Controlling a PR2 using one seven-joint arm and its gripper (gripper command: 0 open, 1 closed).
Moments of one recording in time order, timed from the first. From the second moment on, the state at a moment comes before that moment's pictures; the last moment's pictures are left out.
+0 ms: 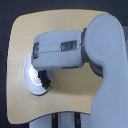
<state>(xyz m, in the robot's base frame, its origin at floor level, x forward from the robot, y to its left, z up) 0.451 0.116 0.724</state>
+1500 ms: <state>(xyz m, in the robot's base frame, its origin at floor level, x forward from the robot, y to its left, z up) 0.471 0.115 0.835</state>
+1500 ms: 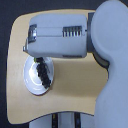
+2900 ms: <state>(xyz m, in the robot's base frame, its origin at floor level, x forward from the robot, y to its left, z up) 0.552 -0.053 0.920</state>
